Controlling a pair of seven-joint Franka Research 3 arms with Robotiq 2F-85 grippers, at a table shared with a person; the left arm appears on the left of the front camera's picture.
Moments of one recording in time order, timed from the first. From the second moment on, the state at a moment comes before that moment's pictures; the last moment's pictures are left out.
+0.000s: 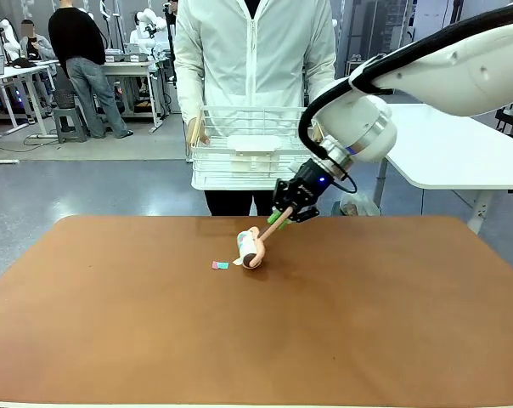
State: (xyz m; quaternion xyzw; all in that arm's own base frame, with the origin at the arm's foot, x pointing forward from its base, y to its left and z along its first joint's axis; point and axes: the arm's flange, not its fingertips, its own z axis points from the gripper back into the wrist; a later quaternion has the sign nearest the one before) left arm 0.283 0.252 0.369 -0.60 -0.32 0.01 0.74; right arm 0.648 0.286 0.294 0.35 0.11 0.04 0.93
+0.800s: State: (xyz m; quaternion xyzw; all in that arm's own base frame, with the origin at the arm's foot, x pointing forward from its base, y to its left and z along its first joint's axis) left arm 0.283 0.252 0.369 -0.60 -0.32 0.01 0.74; right arm 0.651 0.386 0.291 0.35 0.13 0.06 0.93
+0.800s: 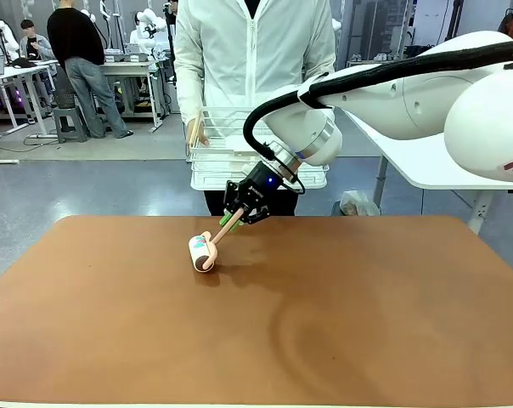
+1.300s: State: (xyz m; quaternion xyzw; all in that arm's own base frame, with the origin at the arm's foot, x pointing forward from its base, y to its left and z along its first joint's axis) left arm 0.283 0.252 0.369 -0.60 -0.32 0.01 0.74; right arm 0.643 0.367 0.326 0.32 0.05 0.05 0.94
